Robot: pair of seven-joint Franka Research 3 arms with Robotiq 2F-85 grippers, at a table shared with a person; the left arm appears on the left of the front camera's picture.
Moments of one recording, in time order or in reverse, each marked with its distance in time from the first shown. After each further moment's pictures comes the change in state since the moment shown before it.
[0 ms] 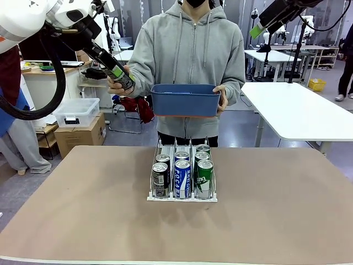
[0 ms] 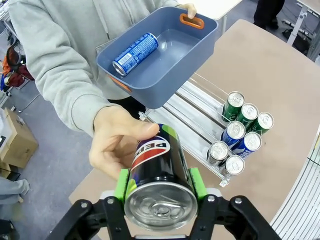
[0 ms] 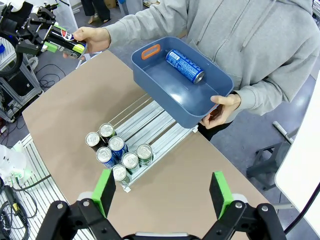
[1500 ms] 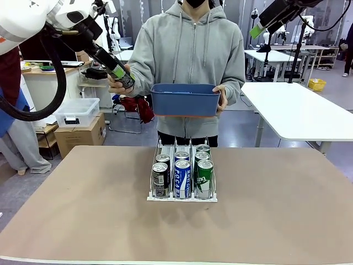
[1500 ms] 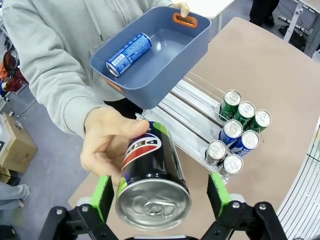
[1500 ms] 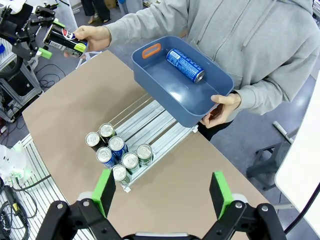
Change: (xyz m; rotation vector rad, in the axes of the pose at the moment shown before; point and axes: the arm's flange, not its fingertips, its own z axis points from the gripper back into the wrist) left arm 0.000 -0.003 -0.005 -0.020 -0.005 -0.025; right arm 0.000 0.000 0.000 0.000 0.000 0.000
